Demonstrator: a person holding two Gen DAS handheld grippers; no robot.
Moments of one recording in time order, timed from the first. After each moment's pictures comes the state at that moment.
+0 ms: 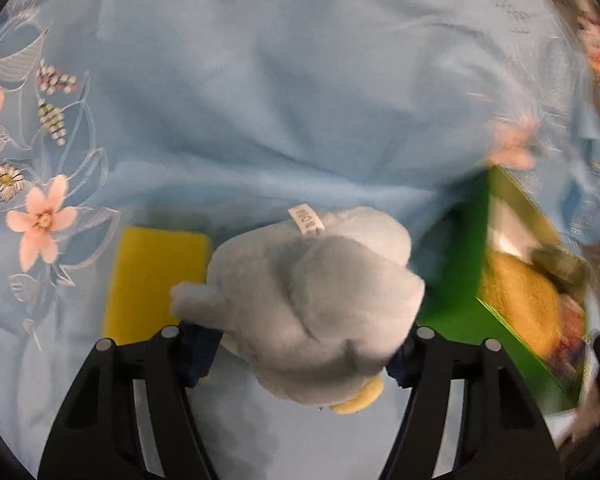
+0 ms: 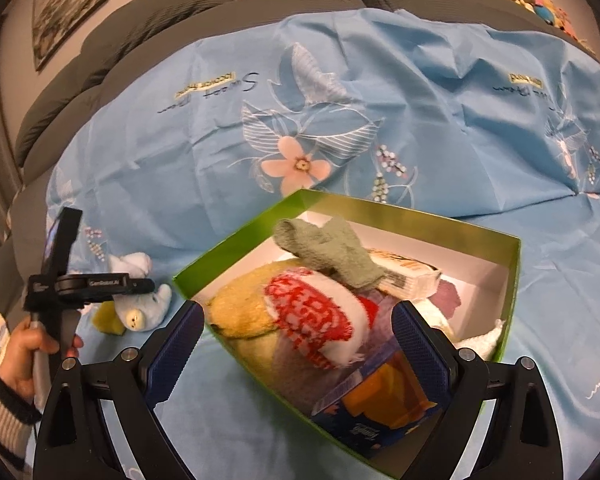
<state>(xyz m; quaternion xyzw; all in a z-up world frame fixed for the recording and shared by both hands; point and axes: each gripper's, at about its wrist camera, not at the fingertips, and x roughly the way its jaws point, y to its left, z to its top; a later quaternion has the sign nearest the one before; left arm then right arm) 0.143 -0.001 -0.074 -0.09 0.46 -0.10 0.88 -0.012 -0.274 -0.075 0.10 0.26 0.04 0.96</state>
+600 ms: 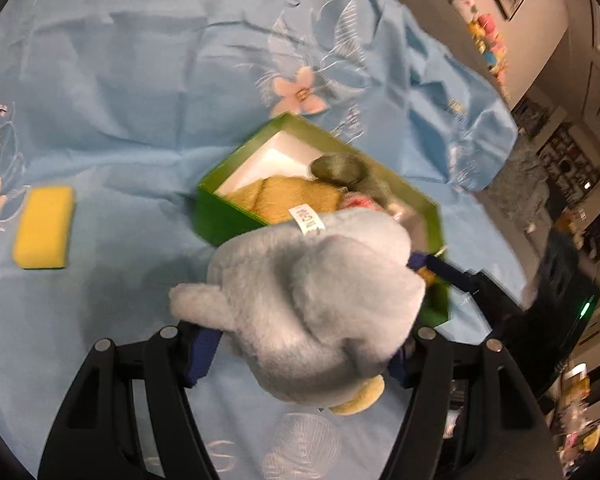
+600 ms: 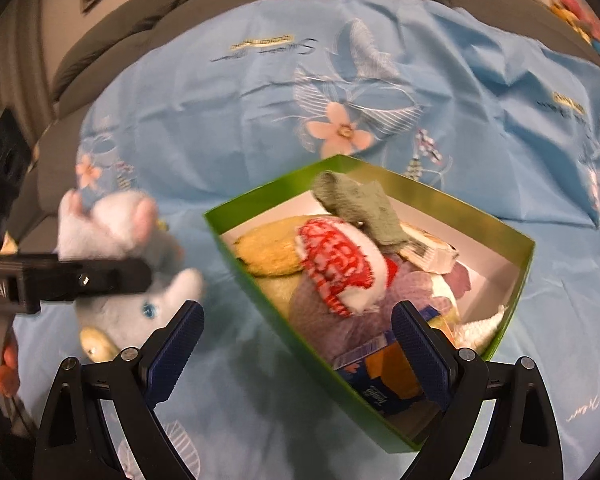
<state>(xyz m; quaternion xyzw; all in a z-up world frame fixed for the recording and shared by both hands) 0.025 -0.085 -0.028 -0.10 0.43 -0.27 0.86 -0.036 -0.264 -0.083 0.01 0.31 0.11 0.94</state>
